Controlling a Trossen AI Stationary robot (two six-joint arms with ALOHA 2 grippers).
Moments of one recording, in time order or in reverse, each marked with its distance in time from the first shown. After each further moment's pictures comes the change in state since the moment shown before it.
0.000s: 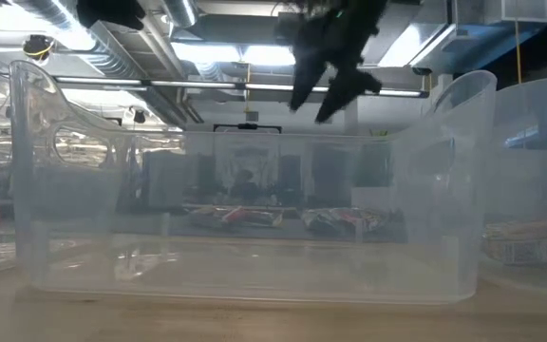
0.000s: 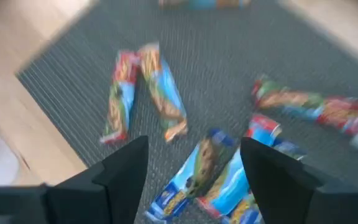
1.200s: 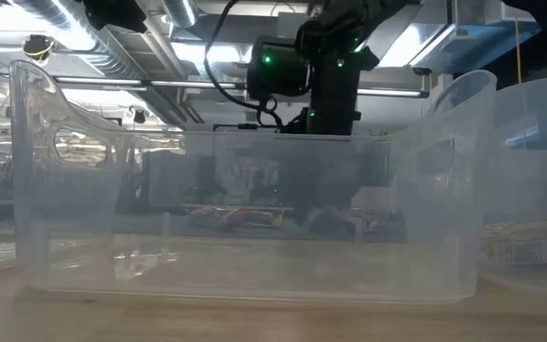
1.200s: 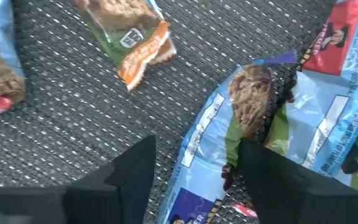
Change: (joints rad) left arm 0.020 0.034 -0.001 -0.002 0.114 0.106; right arm 0.029 0.349 0.005 -0.004 -0.092 0.264
